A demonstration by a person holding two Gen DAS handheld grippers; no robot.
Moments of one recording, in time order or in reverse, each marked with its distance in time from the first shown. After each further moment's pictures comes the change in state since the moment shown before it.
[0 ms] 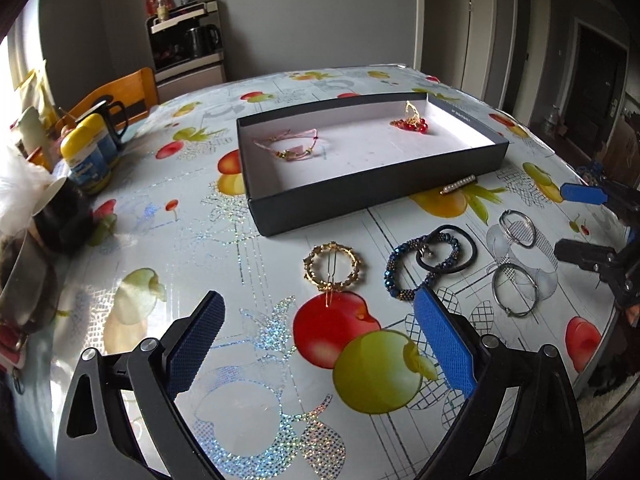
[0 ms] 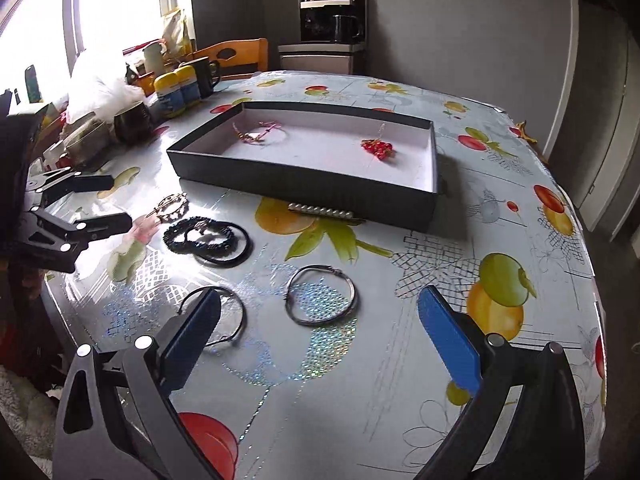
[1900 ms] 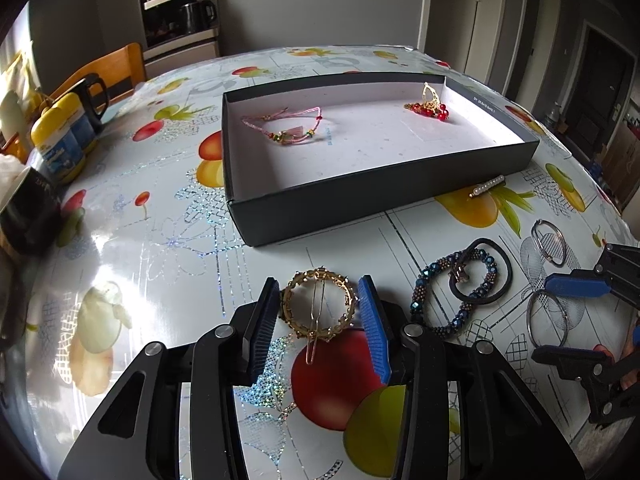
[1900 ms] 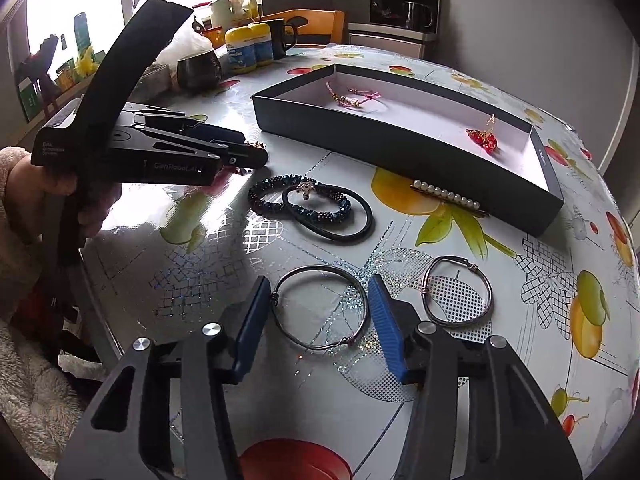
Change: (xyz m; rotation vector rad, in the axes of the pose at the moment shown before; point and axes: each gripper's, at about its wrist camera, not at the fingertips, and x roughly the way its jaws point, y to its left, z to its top) left arm 0.044 0.004 0.016 -0.025 0.064 -0.026; right arm 0.028 0.056 -0.006 -0.119 0.054 0.121
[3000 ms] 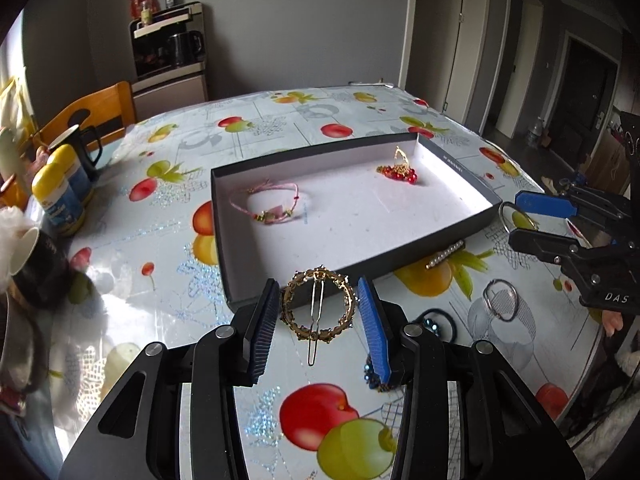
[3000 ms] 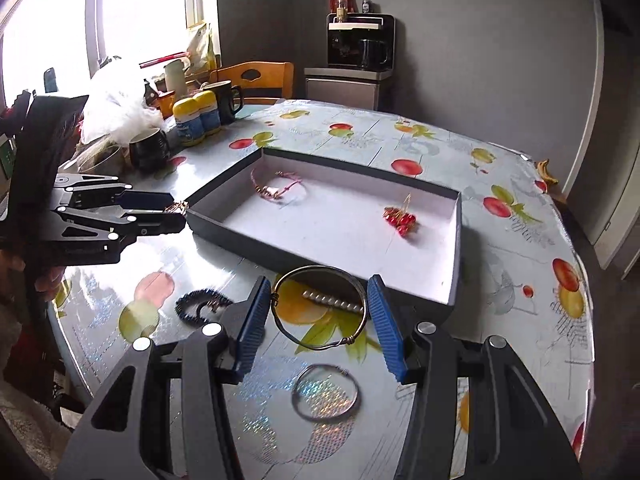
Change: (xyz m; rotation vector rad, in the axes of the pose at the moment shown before) left arm -0.038 -0.008 0.053 0.022 -0.091 -0.045; right arm -0.040 -0.076 0.073 0.068 -0.158 -0.108
